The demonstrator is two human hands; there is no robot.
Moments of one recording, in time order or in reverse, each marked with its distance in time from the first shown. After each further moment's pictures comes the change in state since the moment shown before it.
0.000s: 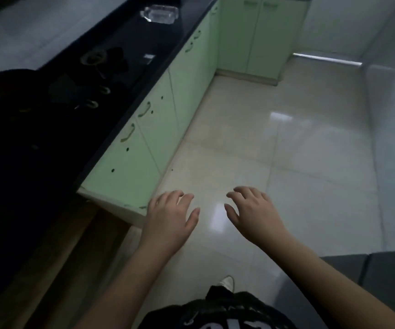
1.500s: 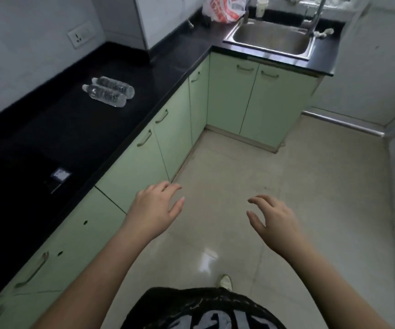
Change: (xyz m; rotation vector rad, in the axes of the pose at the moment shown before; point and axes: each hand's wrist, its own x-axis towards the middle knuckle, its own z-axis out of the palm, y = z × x) left_hand 0.786 0.082 -0.016 -0.053 0.001 -0.054; right_hand 0.674 0.410 -0.141 0.118 -0.051 0.026
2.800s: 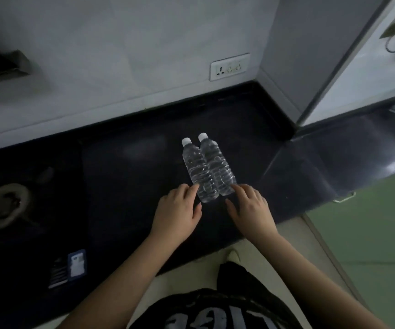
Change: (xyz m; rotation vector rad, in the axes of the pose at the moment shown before) left_hand 0.386 -0.317 -0.036 -0.019 0.207 -0.688; right_hand 0.644 -0.285 0.104 -0.024 -0.222 -0.704
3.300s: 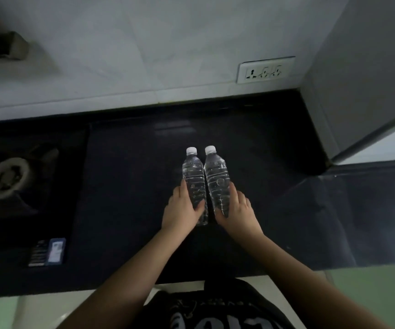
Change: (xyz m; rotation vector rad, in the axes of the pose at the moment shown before) left_hand 0.111 0.025 0.065 -0.301 -0.090 -0.677; right_hand 0.125 0.055 0.031 0.207 -0.378 -0.075
